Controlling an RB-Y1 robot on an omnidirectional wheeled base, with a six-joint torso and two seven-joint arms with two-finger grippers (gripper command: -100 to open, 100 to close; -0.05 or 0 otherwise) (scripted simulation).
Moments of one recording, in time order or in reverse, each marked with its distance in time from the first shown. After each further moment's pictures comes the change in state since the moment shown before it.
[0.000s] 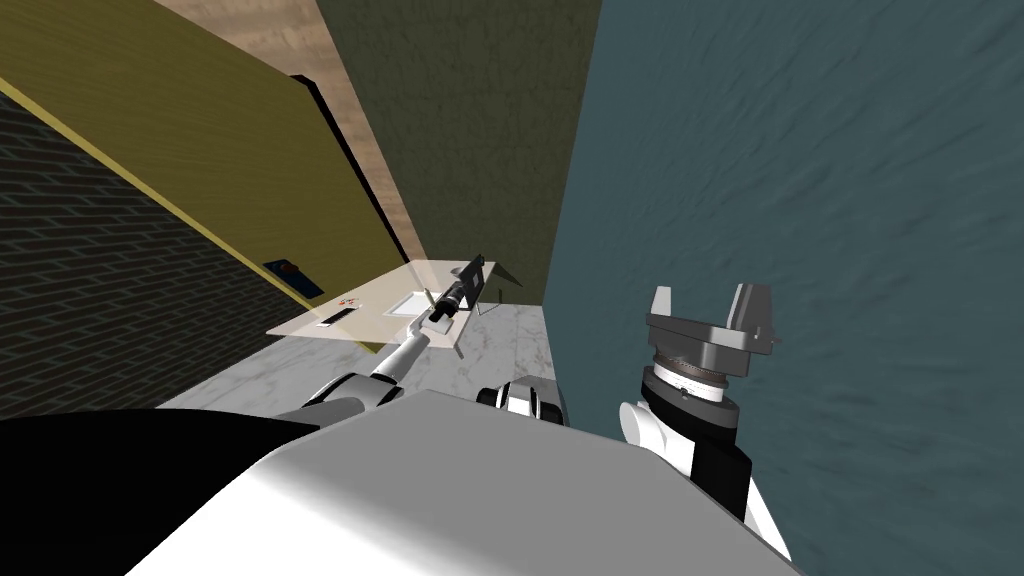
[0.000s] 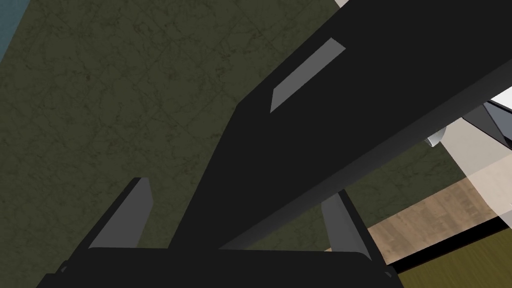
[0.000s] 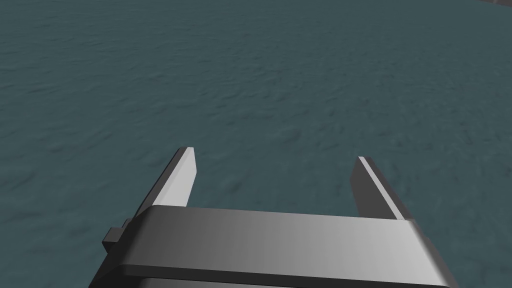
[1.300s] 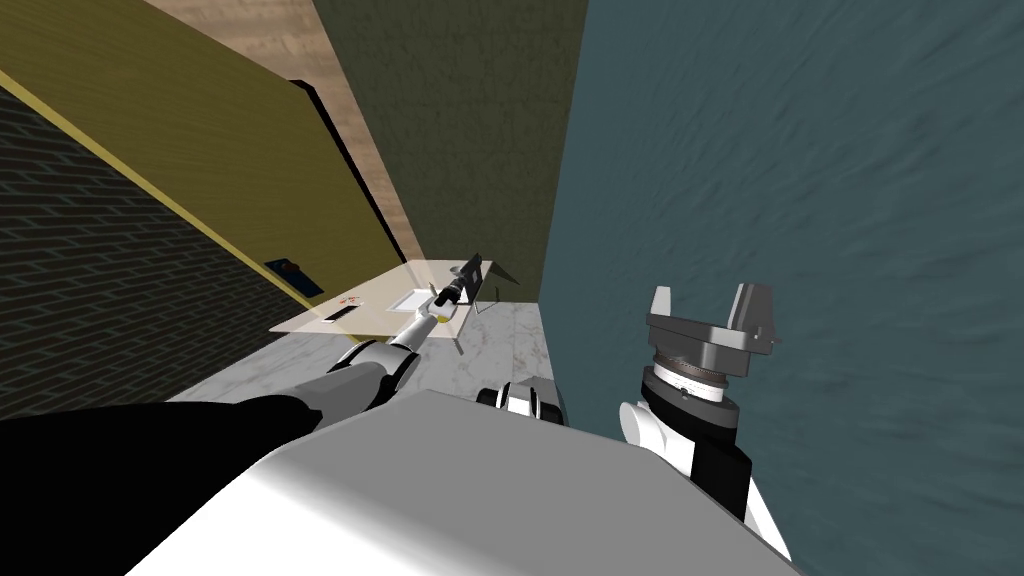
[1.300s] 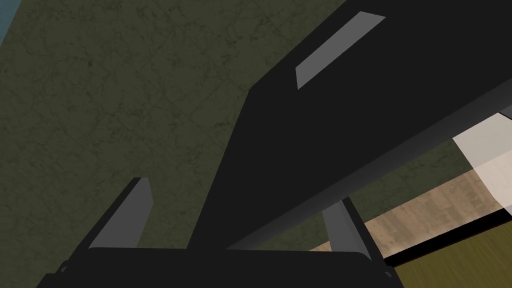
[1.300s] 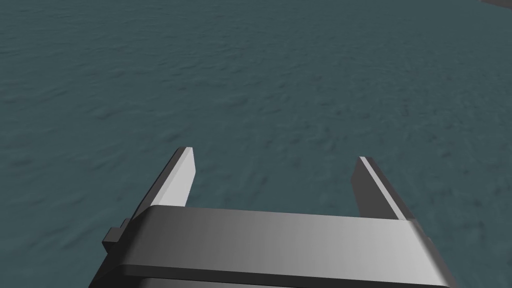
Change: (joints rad) left arm -0.267 0.021 -0.004 0.341 0.069 -0.063 -0.053; right arm 0.000 0.000 0.000 0.000 0.000 0.000 0.000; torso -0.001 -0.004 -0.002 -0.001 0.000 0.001
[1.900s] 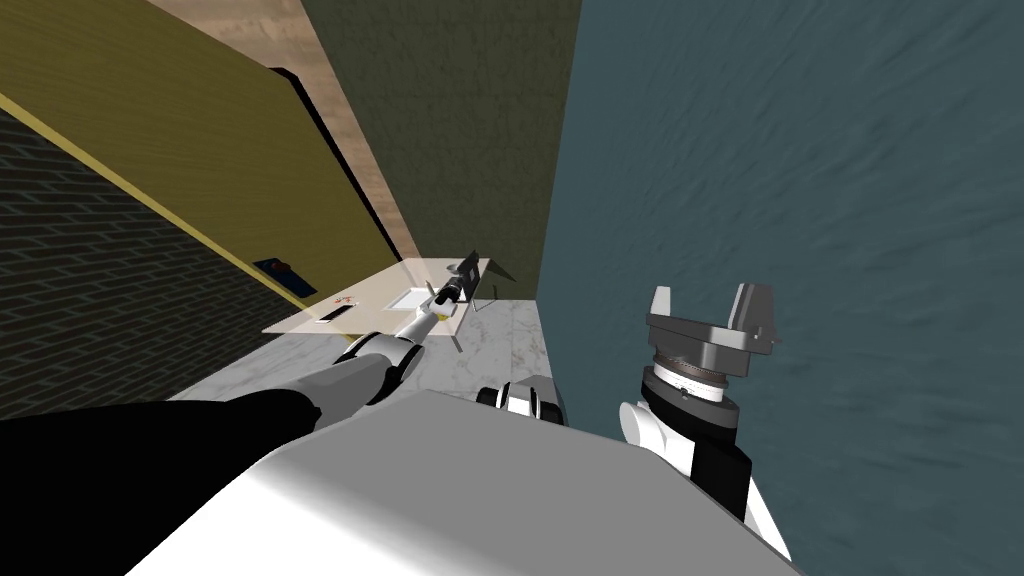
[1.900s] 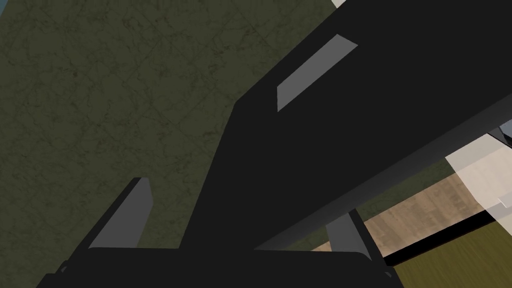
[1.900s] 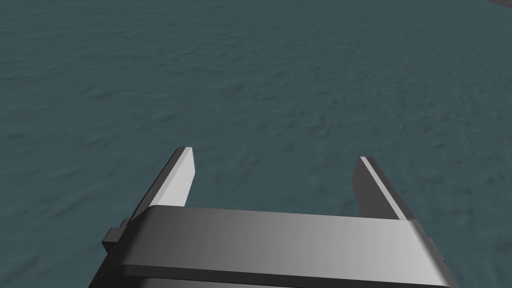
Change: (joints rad) left arm -0.075 0.001 0.001 0.149 0.027 -0.040 -0.028; right arm 0.000 0.000 0.000 0.000 0.000 0.000 0.000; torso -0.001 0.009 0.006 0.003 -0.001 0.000
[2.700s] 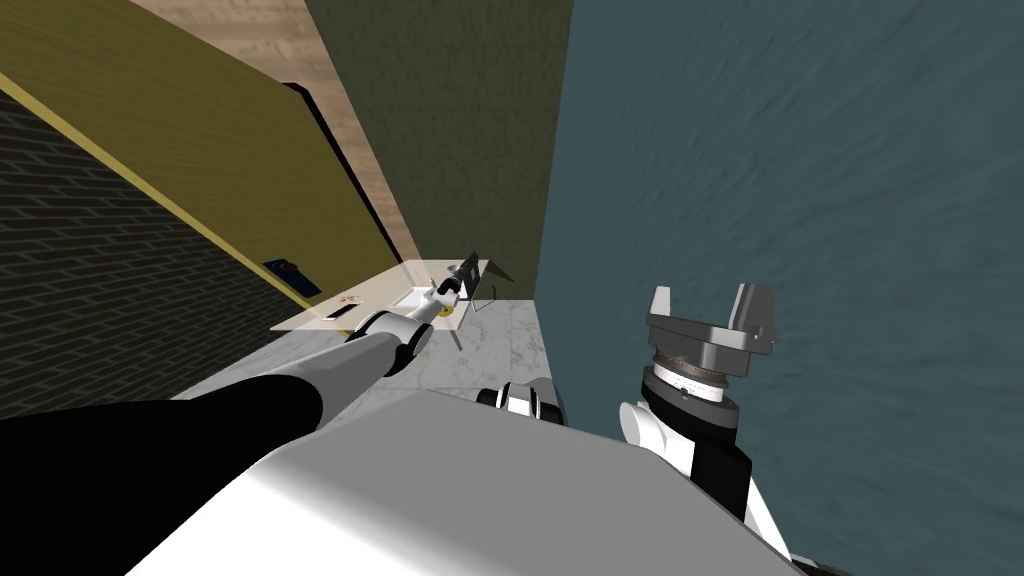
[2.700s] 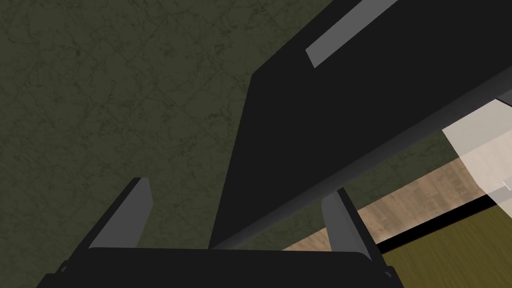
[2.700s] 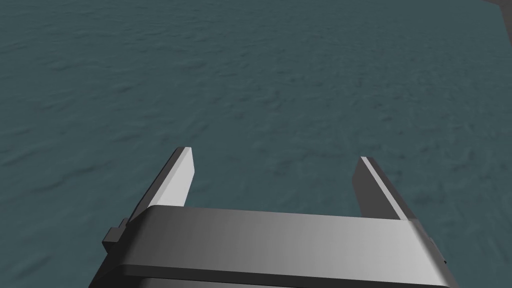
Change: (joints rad) left arm -0.211 0.009 -0.002 0.278 0.038 -0.050 -0.034; right arm 0.000 0.000 0.000 0.000 0.000 0.000 0.000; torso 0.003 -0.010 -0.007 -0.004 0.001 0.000
